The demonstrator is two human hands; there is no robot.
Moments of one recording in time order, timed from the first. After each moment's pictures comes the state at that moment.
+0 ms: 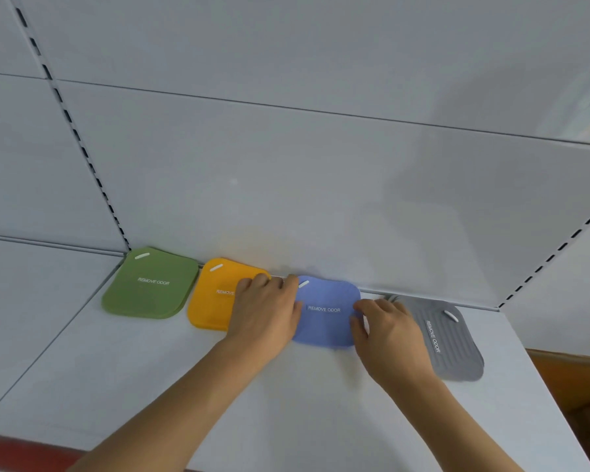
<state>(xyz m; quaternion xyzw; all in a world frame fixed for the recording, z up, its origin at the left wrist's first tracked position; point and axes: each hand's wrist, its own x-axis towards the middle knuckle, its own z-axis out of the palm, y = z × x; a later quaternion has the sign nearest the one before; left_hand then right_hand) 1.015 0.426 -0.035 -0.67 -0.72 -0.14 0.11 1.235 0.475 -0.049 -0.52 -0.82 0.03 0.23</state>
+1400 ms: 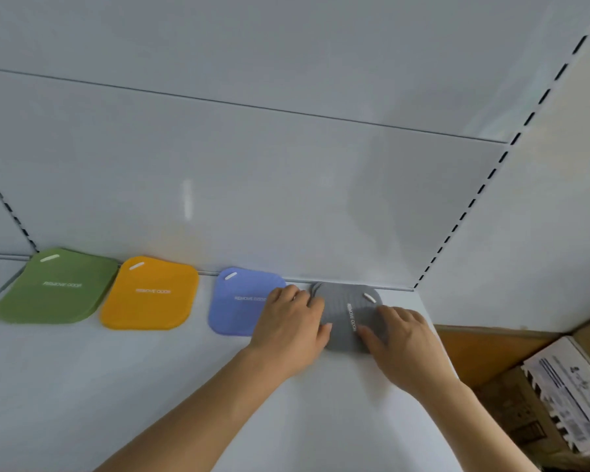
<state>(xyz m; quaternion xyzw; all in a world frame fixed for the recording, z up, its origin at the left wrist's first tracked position) 1.155 0.452 -0.045 -0.77 -0.62 -0.14 0.06 1.380 0.477 -0.031 -0.62 -0.78 0.02 0.08</state>
